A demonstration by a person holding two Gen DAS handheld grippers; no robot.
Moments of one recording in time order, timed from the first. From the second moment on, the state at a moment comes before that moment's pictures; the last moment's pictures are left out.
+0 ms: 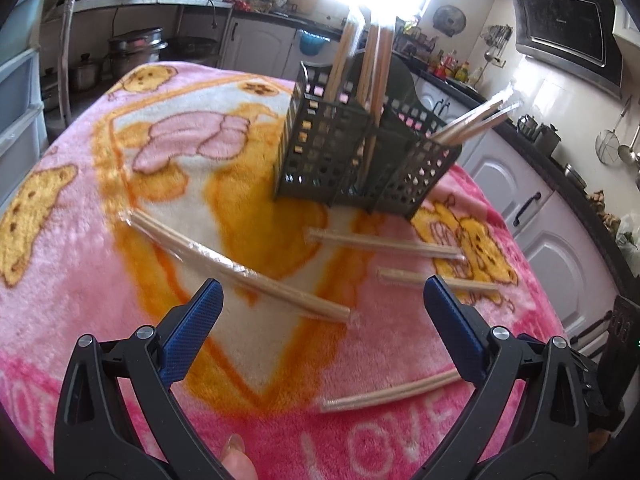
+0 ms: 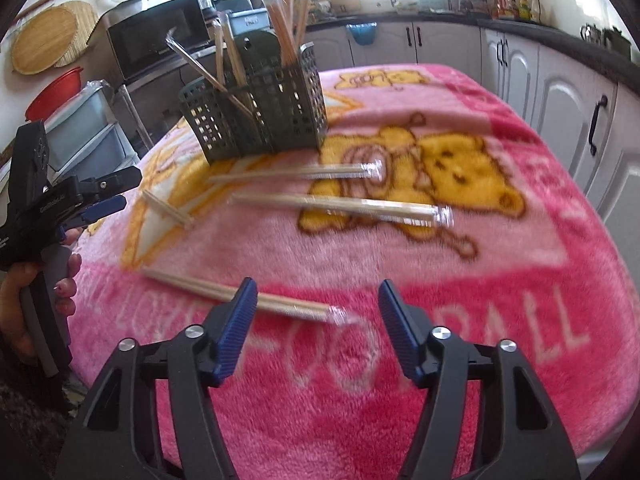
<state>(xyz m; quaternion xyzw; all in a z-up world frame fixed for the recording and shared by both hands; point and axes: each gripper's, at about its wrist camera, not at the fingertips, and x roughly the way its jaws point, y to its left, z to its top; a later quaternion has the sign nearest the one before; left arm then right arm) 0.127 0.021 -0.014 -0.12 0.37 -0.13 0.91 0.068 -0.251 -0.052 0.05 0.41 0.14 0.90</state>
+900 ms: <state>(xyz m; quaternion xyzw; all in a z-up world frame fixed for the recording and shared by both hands) 0.167 -0.035 -0.056 -0.04 0.46 -0.07 0.88 0.071 -0.255 -0.069 0.08 0.40 0.16 0.90</state>
